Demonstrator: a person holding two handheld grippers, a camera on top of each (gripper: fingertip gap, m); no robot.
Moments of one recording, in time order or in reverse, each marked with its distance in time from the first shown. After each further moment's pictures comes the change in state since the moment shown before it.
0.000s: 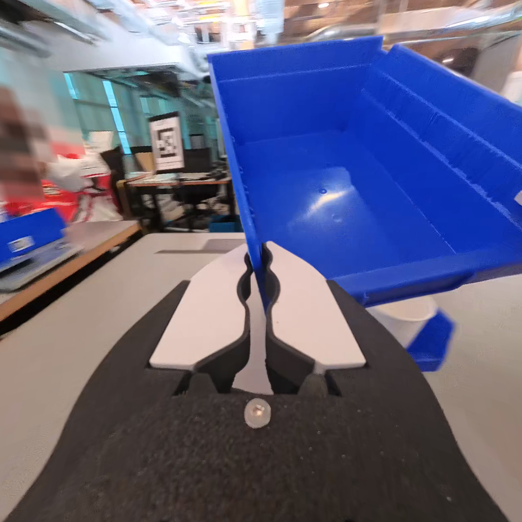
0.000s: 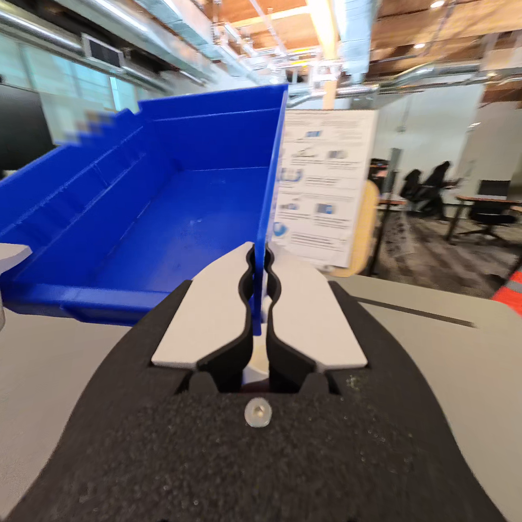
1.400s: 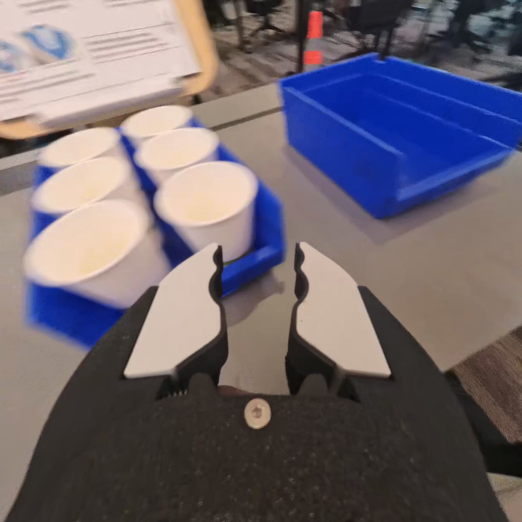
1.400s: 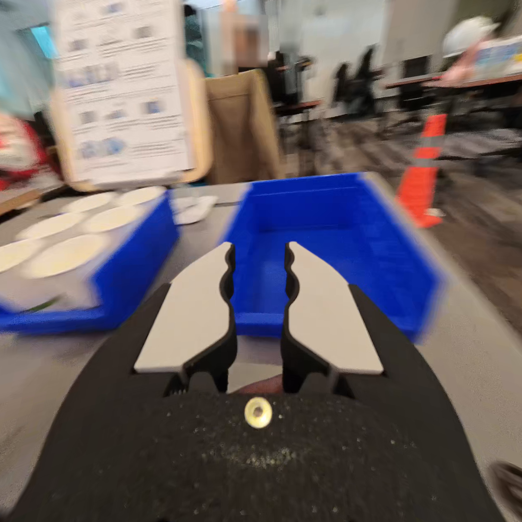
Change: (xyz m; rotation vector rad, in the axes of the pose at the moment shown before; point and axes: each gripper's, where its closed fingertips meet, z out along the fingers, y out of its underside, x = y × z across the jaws) left arm 0.212 0.129 0.012 -0.419 0.504 0.128; right arm 0.235 0.109 -0.105 -0.254 0.252 0.161
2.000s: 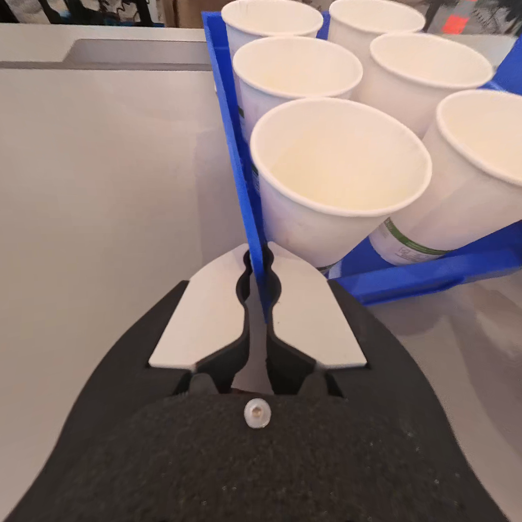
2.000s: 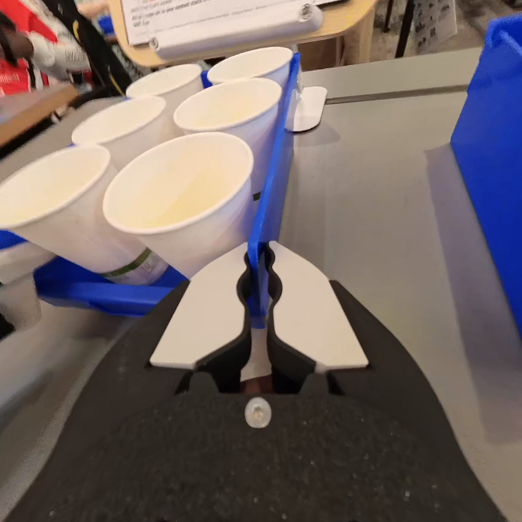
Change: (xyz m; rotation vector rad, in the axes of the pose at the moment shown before) left arm -0.172 0.079 0.022 -0.121 -0.242 -0.262; right arm -0.196 0.118 0.104 -0.305 -0.135 0.033
